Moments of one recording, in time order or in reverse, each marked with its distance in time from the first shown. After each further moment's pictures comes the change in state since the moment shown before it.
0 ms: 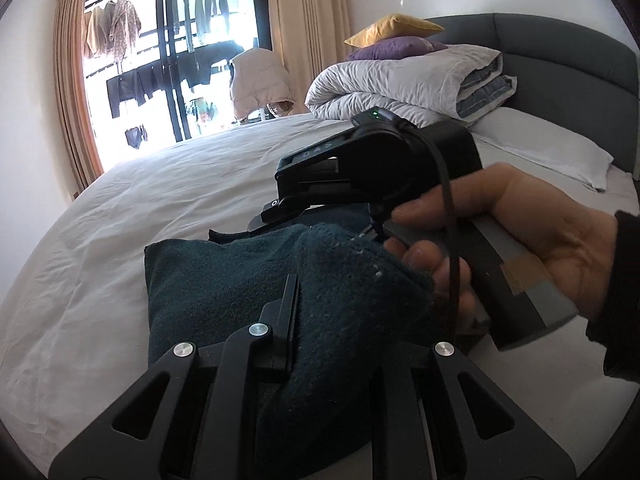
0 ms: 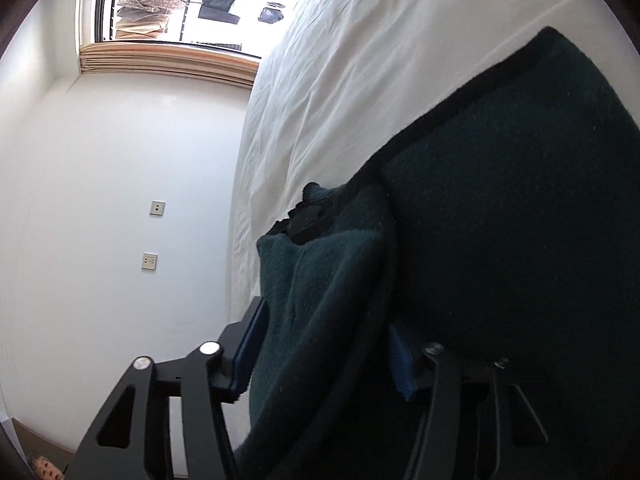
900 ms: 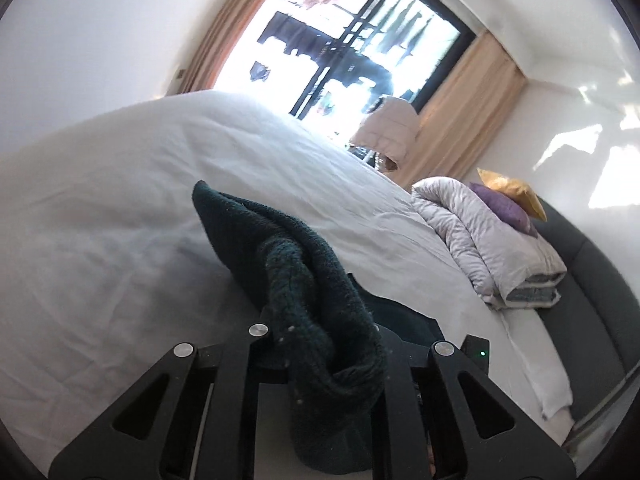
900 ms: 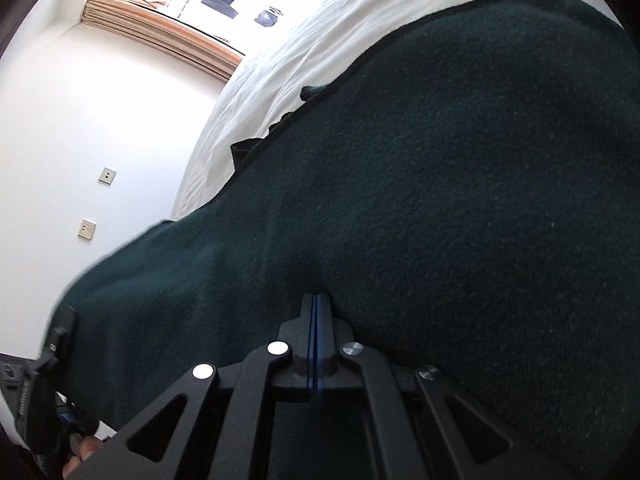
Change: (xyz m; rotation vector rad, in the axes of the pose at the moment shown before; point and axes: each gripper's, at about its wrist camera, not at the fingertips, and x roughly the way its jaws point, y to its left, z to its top) left arm -0.076 0.209 -0.016 -0.743 -0.124 0.052; right arm 0.059 0.033 -0.084 -0.140 -0.079 -0.209
